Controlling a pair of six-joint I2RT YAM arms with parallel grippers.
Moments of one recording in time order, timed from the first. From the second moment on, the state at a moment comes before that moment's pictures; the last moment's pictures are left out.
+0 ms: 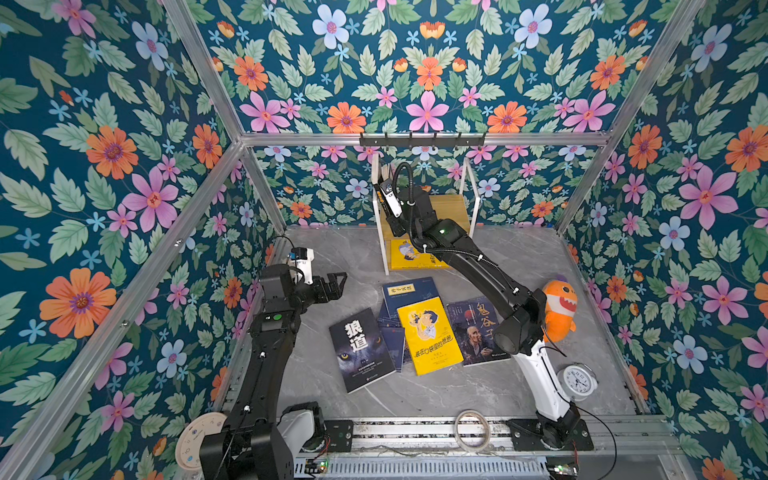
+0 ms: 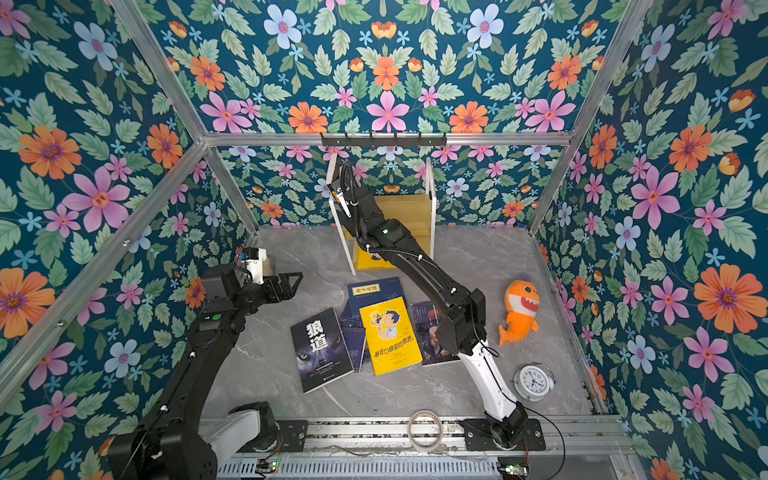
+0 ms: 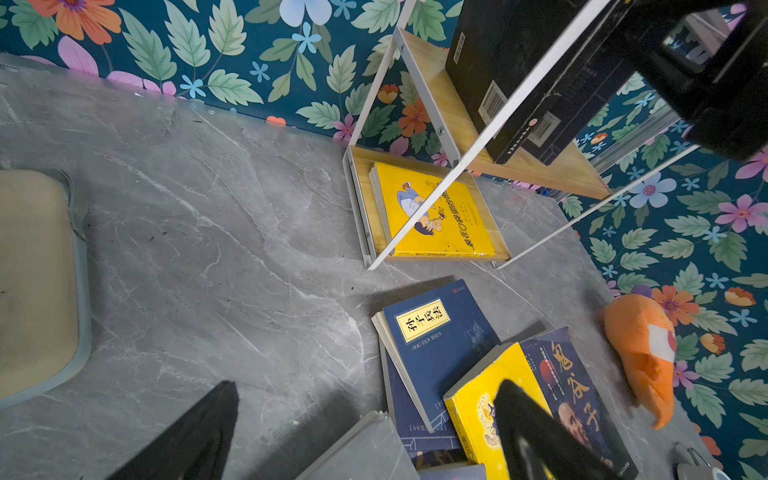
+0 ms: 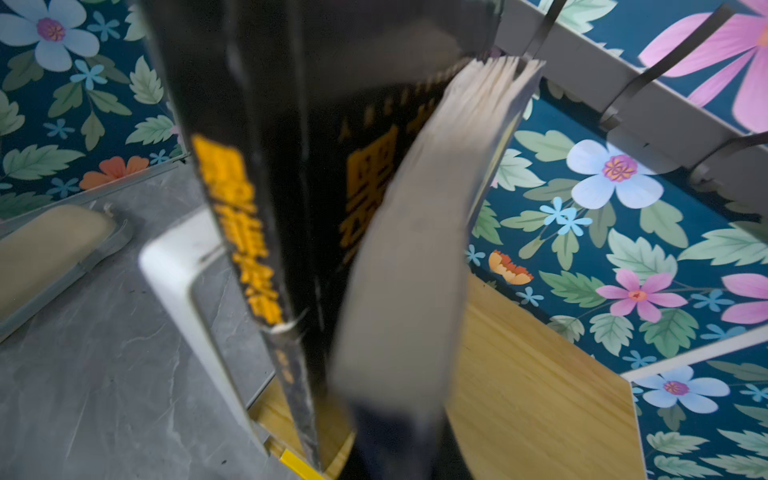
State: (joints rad) left arm 0.10 1.06 0.79 -0.21 0.54 -0.21; right arm 0.74 2.29 2.50 -0.55 0.34 -0.26
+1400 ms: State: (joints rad) left arm 0.10 1.06 0.78 -0.21 0.54 -0.21; right arm 0.55 1.86 1.61 -0.09 -0.21 -0.05
